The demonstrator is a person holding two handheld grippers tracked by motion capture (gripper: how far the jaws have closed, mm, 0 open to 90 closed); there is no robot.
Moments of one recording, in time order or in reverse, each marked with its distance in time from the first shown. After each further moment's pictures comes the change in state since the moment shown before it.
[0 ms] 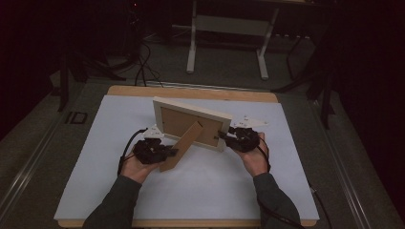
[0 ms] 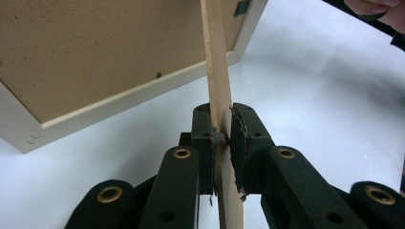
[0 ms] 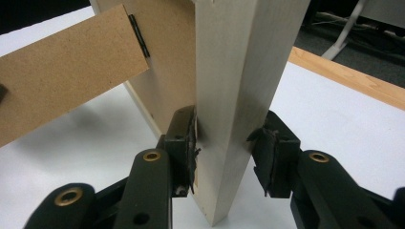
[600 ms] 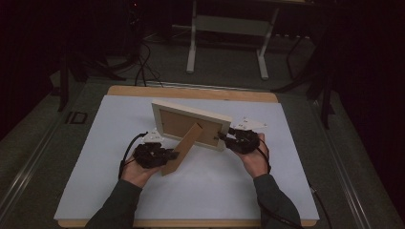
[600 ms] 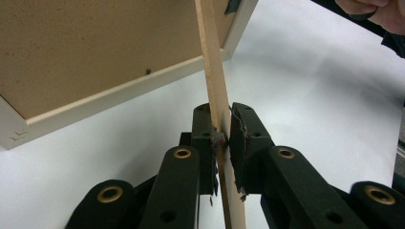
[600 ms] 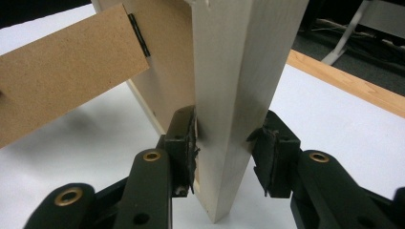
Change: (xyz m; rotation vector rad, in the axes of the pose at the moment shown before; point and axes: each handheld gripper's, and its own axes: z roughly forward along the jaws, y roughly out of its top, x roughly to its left) left arm -0.008 -0.008 0.000 -0.018 -0.007 -0.004; right arm 0.003 -0.002 -0.002 -0.009 -0.001 -0.039
